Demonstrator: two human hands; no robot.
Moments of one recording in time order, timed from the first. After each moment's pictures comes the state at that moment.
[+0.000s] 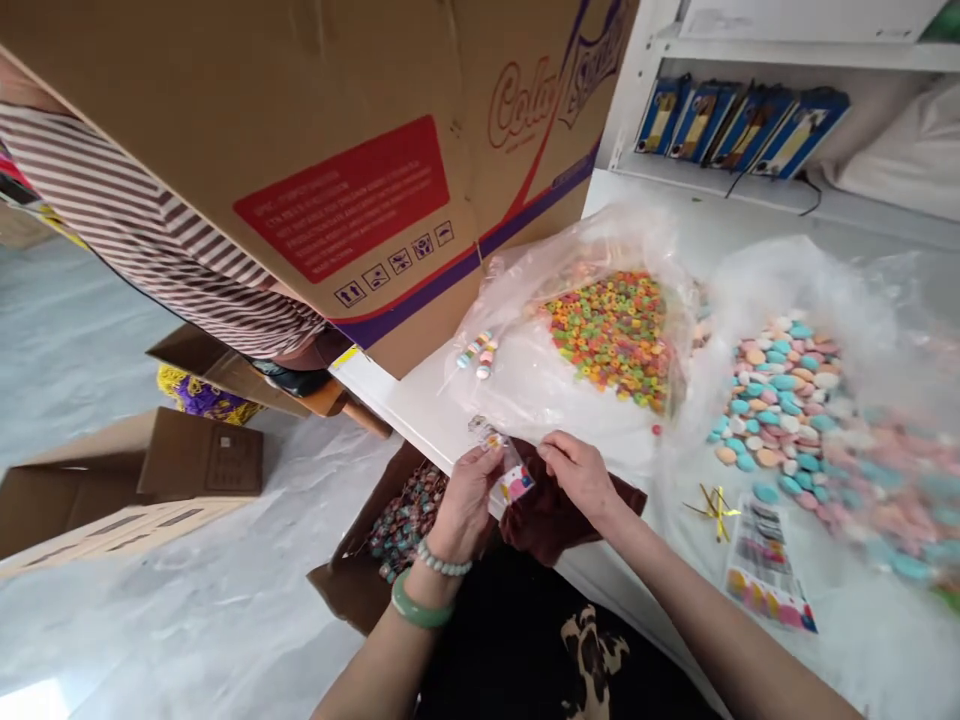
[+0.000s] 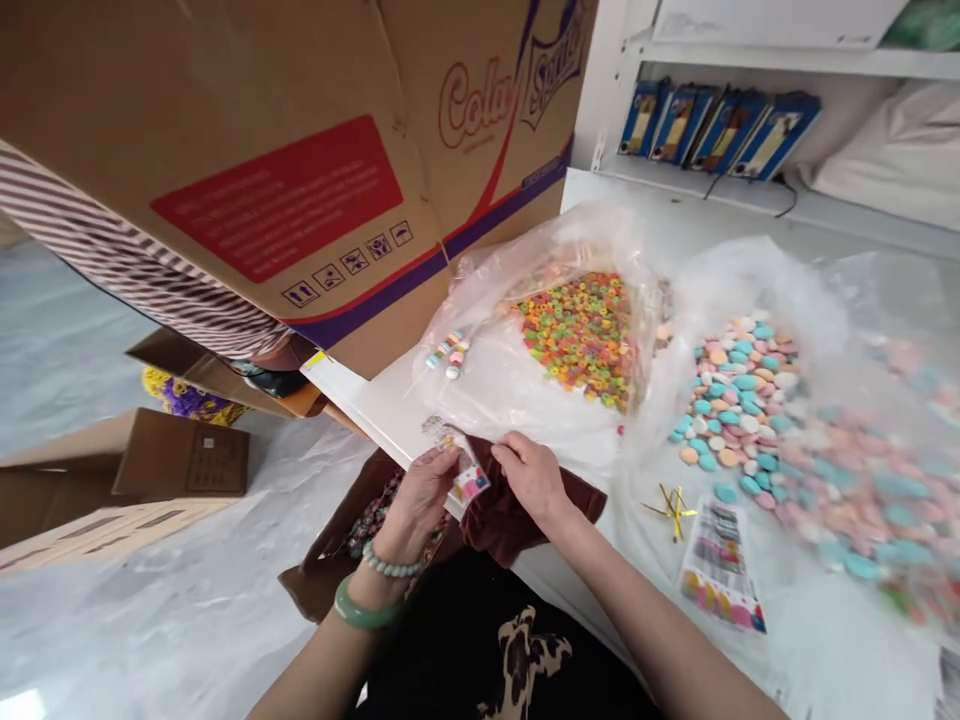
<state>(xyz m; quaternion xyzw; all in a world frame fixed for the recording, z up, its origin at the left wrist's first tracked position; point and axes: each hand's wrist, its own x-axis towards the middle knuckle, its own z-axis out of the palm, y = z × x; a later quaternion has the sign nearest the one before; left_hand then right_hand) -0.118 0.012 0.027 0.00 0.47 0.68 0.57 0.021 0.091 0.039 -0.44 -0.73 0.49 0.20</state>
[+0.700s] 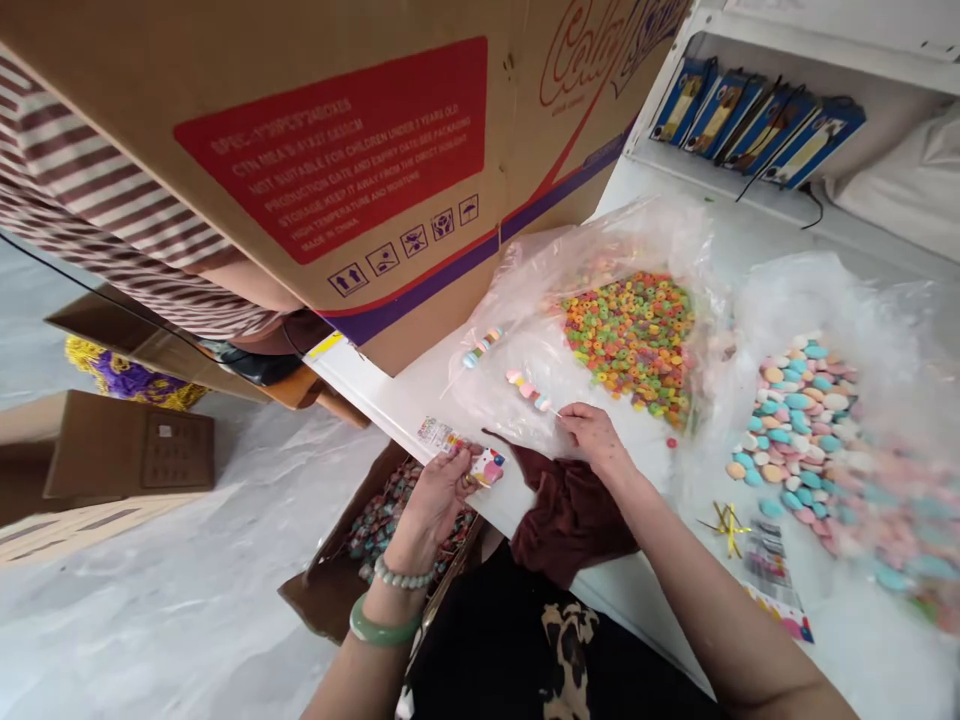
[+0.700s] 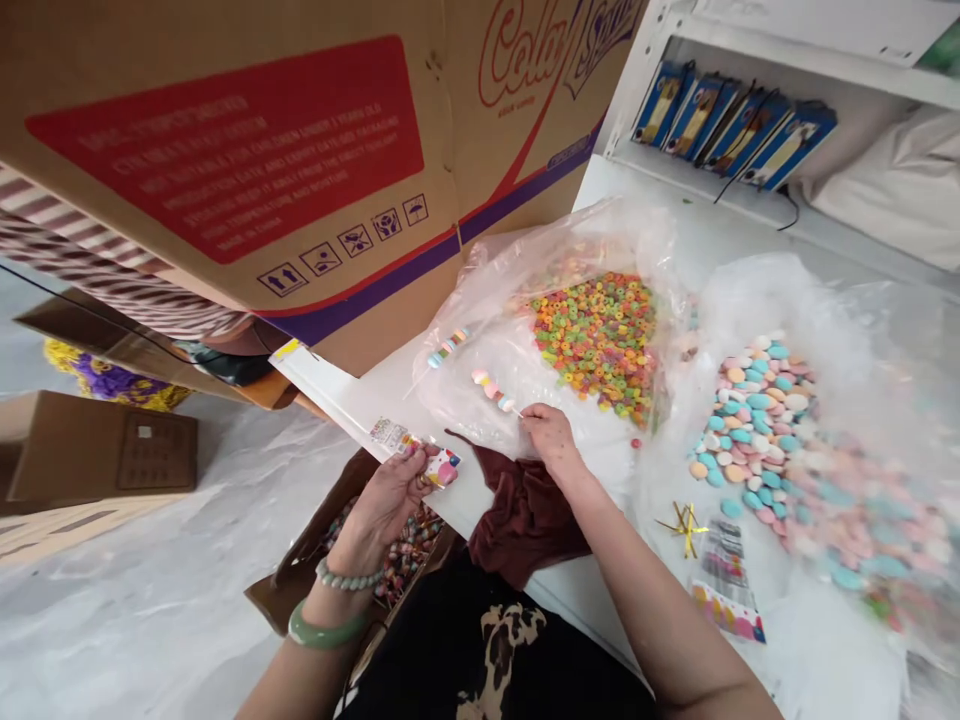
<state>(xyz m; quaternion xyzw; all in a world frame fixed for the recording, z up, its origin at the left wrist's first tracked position) -0.195 0.001 0.006 -0.05 0.50 0.64 0.58 -0.021 0.163 0.010 -0.59 -0.58 0.54 0.19</state>
